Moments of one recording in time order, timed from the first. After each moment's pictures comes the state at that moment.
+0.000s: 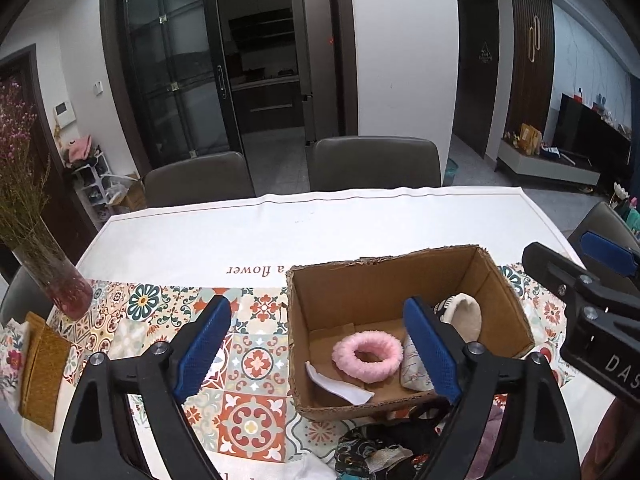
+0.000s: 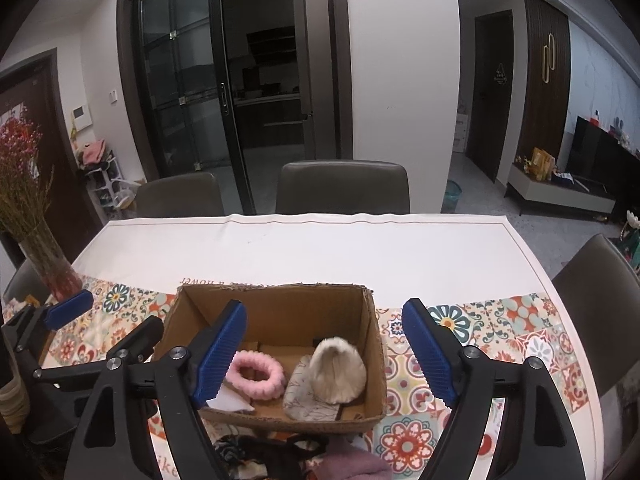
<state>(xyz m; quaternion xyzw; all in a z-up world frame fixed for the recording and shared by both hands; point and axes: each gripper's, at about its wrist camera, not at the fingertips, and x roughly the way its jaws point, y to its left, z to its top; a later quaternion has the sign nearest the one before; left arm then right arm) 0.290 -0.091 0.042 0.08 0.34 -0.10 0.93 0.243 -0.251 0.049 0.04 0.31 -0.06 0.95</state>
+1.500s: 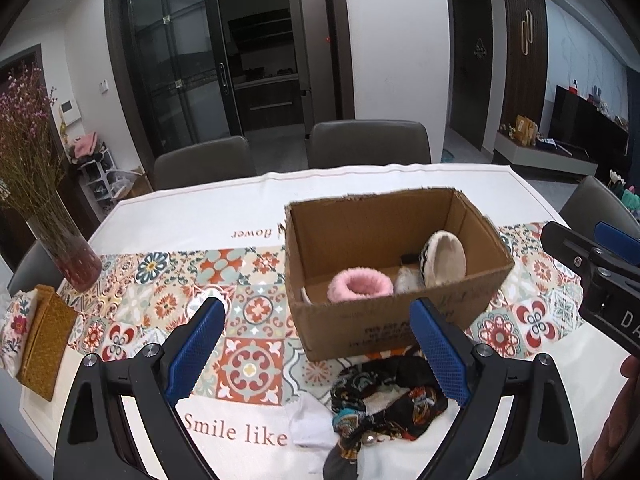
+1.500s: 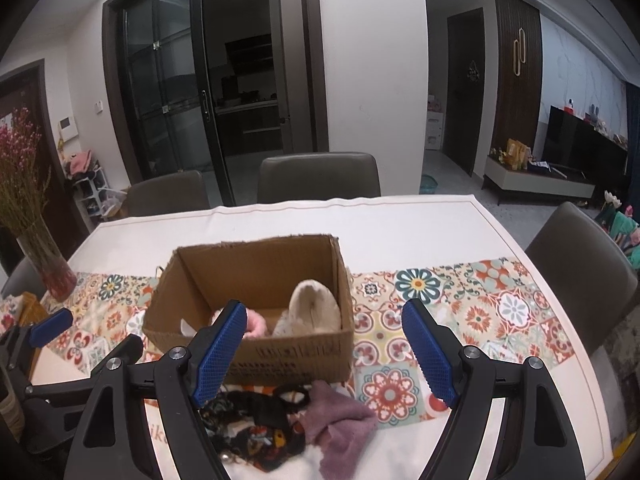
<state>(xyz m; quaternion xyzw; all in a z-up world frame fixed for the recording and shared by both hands) 0.209 -0.072 0.013 0.09 0.34 -0.10 0.93 0.162 -0.256 0.029 0.06 0.30 -0.10 0.95</state>
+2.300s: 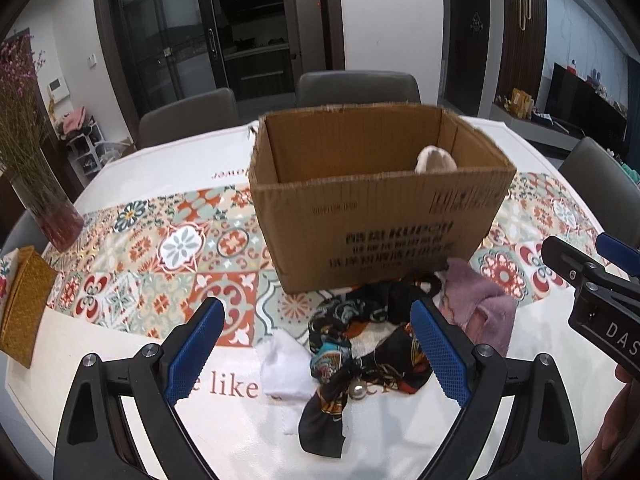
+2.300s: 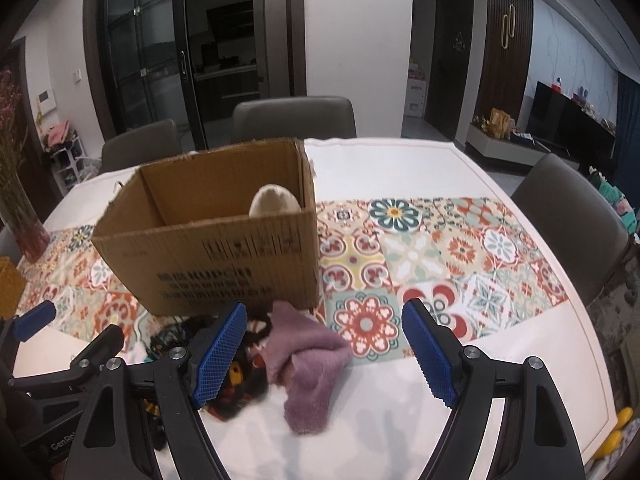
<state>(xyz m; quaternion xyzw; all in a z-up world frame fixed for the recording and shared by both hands) 0.184 -0.075 -0.061 0.09 0.39 -0.11 0.91 0.133 -0.263 -0.050 0.06 0.36 -0.14 0.92</state>
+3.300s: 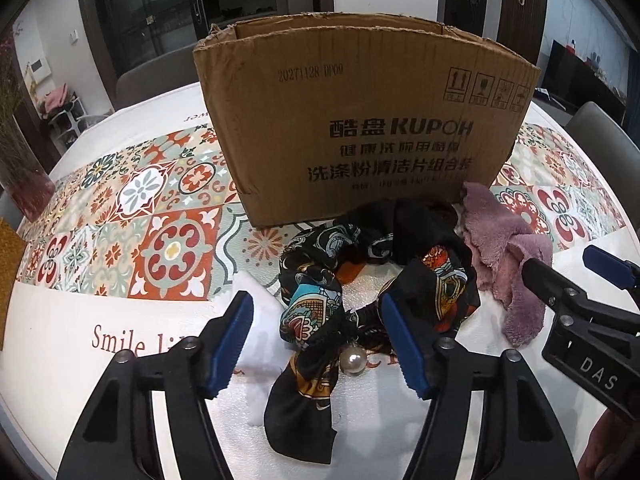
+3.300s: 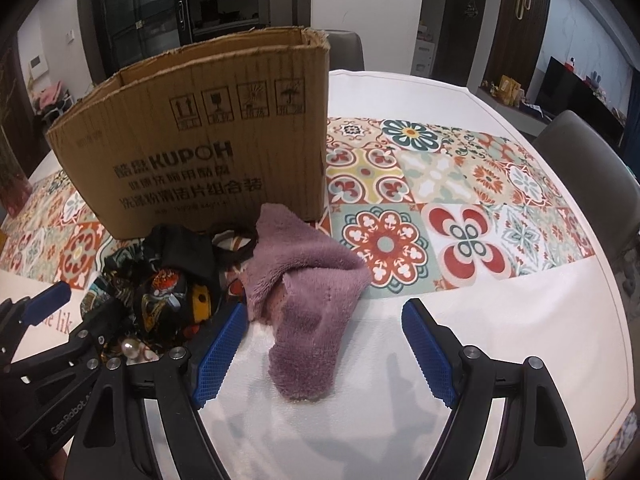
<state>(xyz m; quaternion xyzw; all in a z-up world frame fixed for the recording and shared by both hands) 0.191 -0.081 -0.143 0.09 0.44 -0.12 0.88 0.140 -0.254 -0.139 0.05 0.44 -0.13 0.89</state>
